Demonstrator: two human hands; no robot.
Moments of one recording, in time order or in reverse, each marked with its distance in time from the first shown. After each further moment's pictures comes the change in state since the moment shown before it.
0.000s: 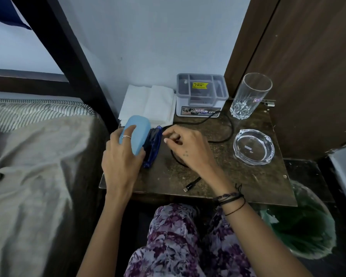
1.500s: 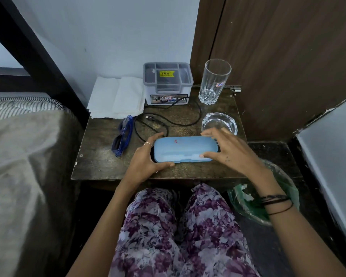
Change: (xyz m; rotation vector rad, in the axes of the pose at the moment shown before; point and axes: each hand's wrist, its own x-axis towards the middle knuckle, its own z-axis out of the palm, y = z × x) left_hand -0.043 0.047 0.058 -0.513 -0.547 0.240; right_hand -0.094 0.093 -0.106 -0.364 -0.207 0.109
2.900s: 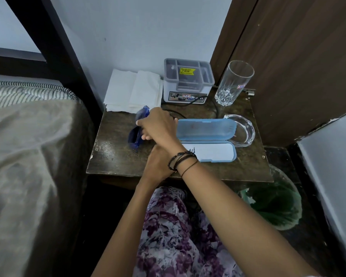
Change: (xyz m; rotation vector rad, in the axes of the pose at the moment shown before) left_hand -0.012 0.004 -0.005 -0.080 0.046 -0.006; right_hand 0.125 -0.189 0.055 0.478 0.014 0.355
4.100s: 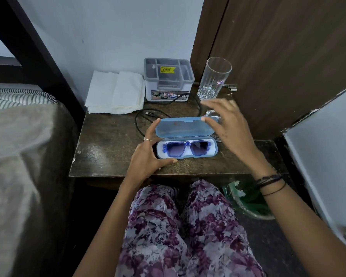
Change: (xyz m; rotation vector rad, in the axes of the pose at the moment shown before) left_hand 0.007 -0.004 0.002 -0.019 0.031 0.177; right_hand -0.043 0.129 -0.146 -0.364 0.366 -0.491
